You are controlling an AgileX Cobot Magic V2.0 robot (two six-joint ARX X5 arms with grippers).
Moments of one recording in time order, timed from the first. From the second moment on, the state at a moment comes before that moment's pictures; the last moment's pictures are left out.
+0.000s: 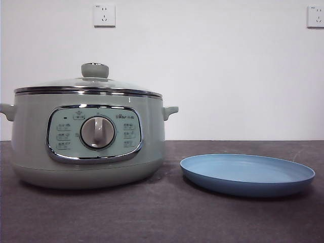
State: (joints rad) left arm 0.03 0.01 0.02 -0.16 0.11 -0.13; right arm -0.05 0.00 0.02 -0.16 -0.23 0.11
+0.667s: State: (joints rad) left arm 0.03 0.05 0.21 -0.12 0.18 -0.38; right arm -0.05 0.07 0.20 -0.10 -0.24 0.52
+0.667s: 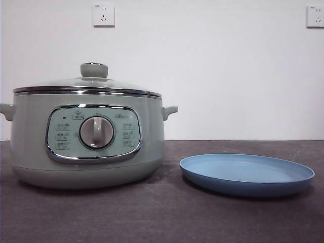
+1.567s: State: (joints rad) left arm -0.01 1.00 1.15 -0.33 0.58 -0.22; right arm 0.02 1.06 1.20 -0.28 -0.60 0.18
